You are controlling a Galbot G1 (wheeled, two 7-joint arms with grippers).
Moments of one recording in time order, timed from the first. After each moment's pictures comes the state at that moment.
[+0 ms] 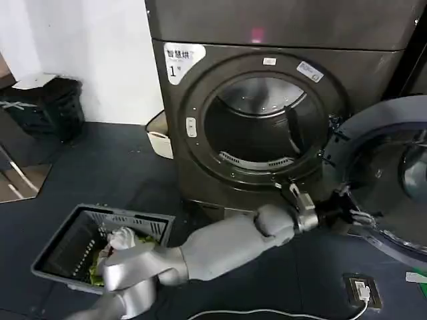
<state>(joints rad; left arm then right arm) 0.18 -1.61 0.77 -1.14 -0.75 -0.28 0.24 -1.62 1.06 2.32 1.85 0.31 -0.18 -0.13</state>
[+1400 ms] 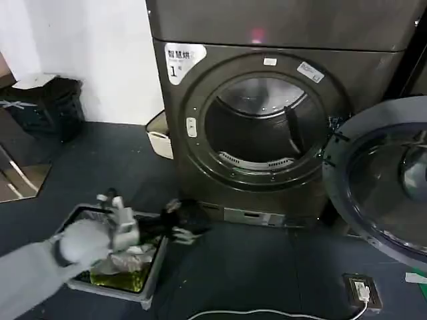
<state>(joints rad) 0.65 -0.34 0.29 -1.99 -0.75 0.12 0.30 -1.55 1.01 2.31 1.87 0.17 -0.17 -0.14</state>
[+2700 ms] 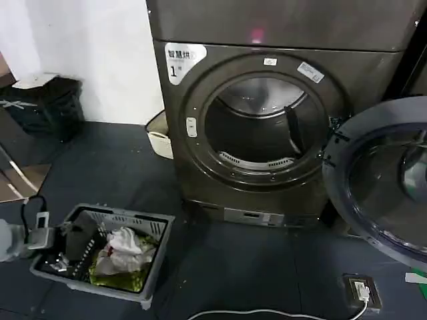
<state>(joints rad) 0.78 0.17 0.24 -1.90 -0.34 0.24 0.53 -1.53 0.98 2.31 1.88 0.16 -0.17 -0.16</state>
